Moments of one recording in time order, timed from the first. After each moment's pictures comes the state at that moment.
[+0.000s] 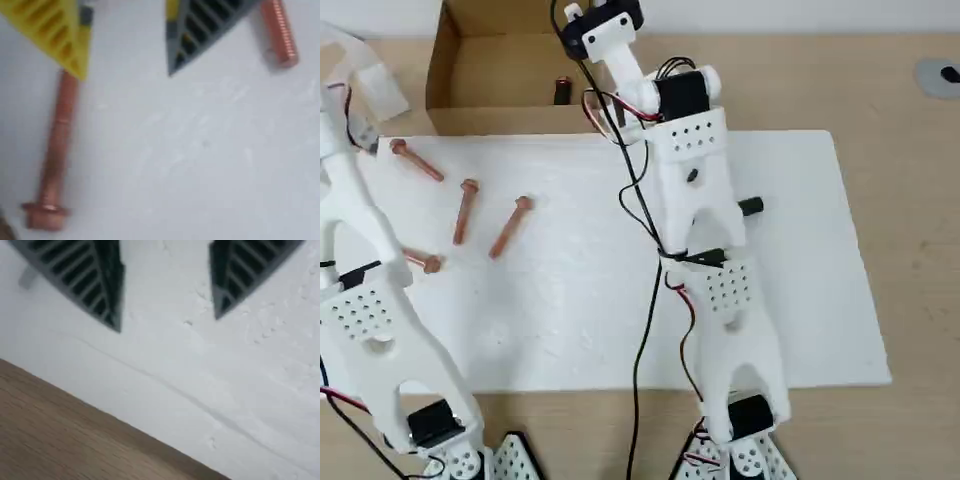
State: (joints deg) left arm -28.7 41.8 -63.6 96.9 23.3; right arm -22.1 52.3 -86.1 101.4 4.4
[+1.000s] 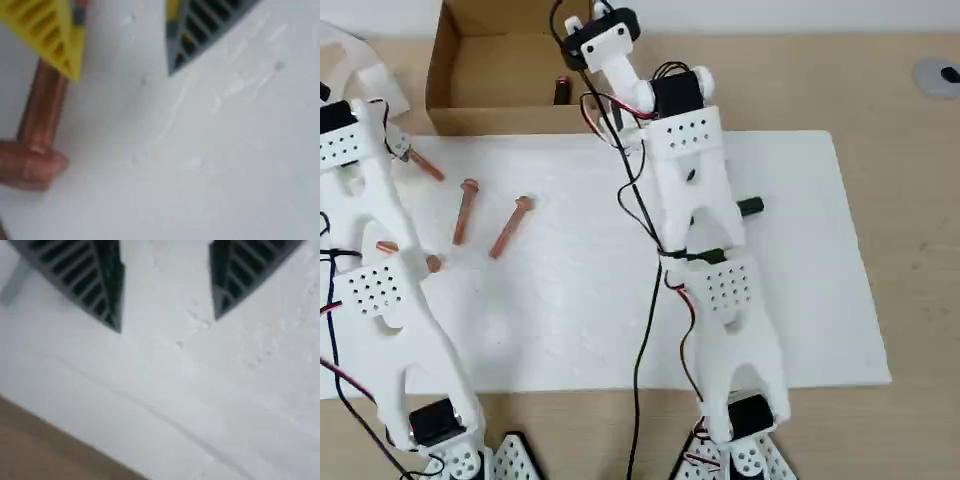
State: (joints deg) left arm -26.5 57.2 -65.7 84.9 26.6; right arm -22.1 52.3 -80.7 101.5 4.4
